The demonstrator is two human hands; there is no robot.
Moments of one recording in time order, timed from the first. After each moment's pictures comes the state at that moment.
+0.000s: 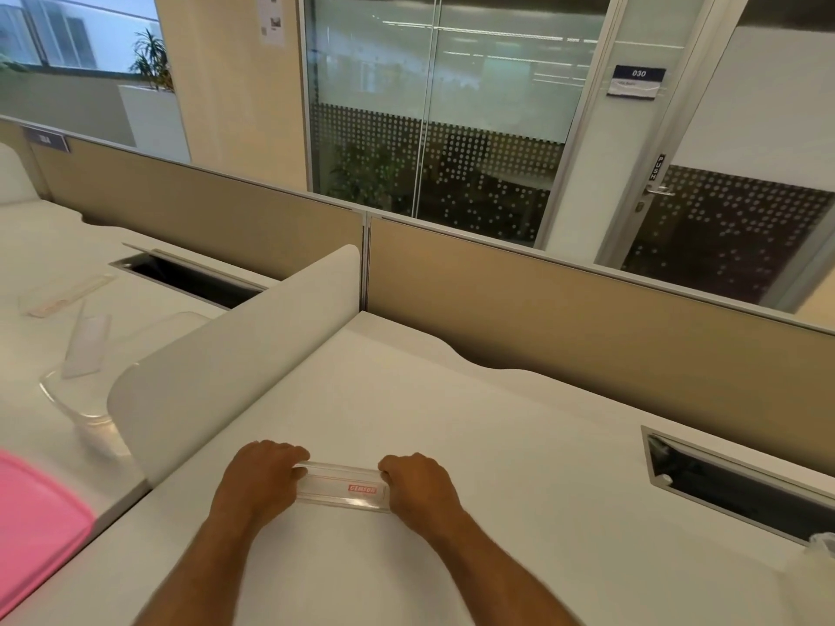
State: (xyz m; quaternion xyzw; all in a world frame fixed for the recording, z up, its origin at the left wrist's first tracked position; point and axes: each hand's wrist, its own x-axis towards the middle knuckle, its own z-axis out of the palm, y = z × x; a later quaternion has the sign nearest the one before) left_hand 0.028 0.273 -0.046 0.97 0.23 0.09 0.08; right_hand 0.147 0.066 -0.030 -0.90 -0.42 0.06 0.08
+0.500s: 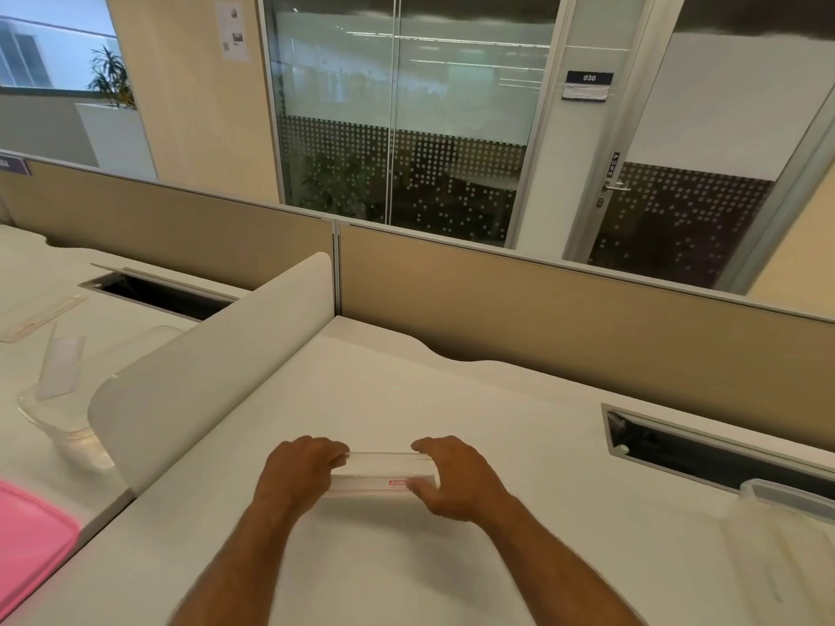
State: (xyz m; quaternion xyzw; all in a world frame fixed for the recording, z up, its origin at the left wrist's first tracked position) left_hand 0.053 0.203 -0.019 0.98 0.15 0.11 0.10; right_hand 0.160 -0.028 -0.004 -0.90 -0.40 0.06 0.17
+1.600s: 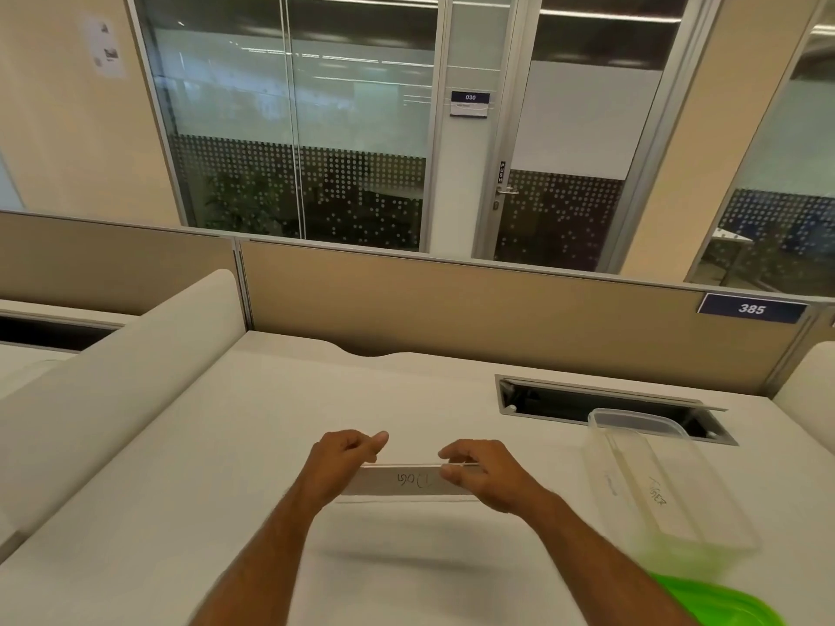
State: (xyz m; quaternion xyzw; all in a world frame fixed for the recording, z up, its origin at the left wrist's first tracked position) left_hand 0.068 0.042 0.029 0.83 0.12 0.02 0.54; right_hand 0.128 -0.209 0.031 -0.89 -0.21 0.15 0.37
